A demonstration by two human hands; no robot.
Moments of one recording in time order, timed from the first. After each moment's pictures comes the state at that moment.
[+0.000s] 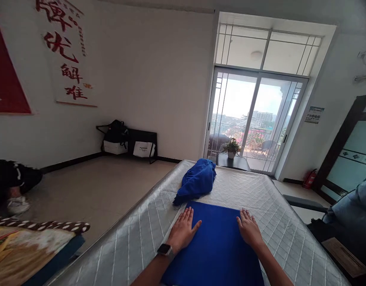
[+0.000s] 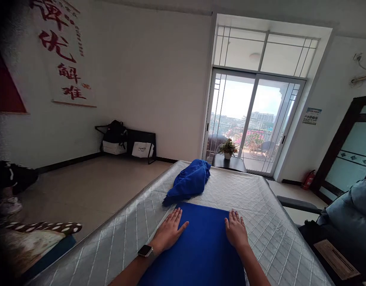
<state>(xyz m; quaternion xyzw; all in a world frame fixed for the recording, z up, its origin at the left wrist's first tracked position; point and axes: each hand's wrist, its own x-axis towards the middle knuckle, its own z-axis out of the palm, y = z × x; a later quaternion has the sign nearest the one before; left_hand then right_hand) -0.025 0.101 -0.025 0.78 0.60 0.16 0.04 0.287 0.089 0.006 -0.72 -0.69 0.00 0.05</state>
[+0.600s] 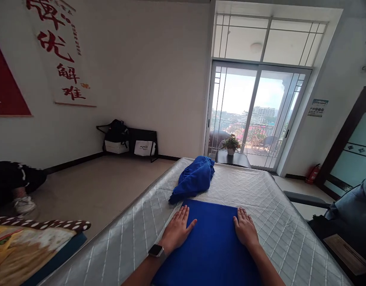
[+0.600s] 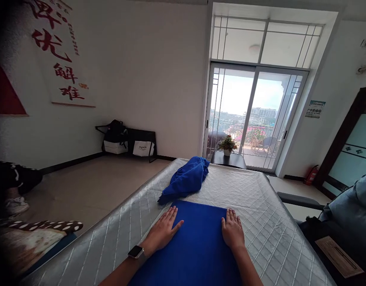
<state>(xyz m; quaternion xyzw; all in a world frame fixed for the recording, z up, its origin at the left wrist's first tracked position) -0.025 0.107 -0.032 0.78 0.61 0.15 0.03 0.296 0.103 -0.022 -0.72 -0.69 0.02 0.10</state>
